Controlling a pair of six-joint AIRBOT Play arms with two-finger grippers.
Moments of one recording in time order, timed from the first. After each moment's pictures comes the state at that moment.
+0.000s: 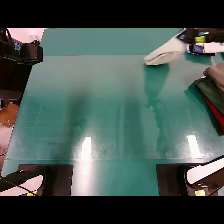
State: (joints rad) left arm -0.12 -1.26 1.75 1.45 -1.41 -1.56; right arm -0.25 -1.77 2.06 -0.82 1.13 1.16
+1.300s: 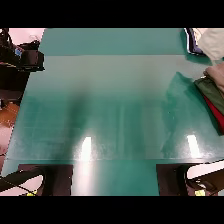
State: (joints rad) left arm -0.12 -1.26 1.75 1.43 -1.54 -1.61; right arm -0.55 -1.74 2.07 -0.40 0.57 0.44
